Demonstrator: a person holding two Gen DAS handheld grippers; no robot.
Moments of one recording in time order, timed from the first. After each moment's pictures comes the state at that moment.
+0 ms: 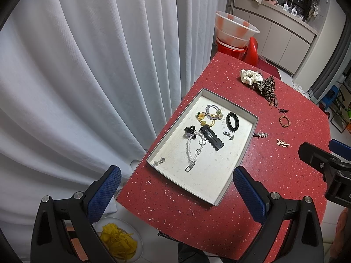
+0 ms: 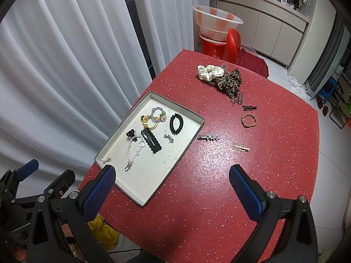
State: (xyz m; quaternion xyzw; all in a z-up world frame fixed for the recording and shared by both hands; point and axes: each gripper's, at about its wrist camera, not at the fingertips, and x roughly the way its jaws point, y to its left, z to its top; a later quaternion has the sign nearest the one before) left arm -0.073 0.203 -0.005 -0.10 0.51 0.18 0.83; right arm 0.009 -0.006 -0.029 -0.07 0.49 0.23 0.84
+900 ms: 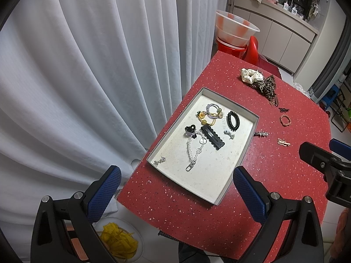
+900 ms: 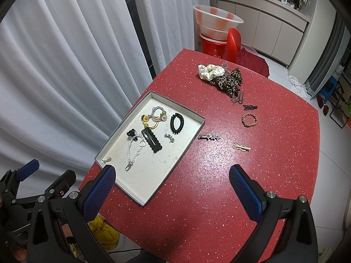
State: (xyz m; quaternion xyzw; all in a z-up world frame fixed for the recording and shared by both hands) left arm -0.075 0.203 -0.008 -0.10 0.51 0.18 0.83; right arm 0.008 -0.006 -0.029 -0.07 0.49 0.23 0.84
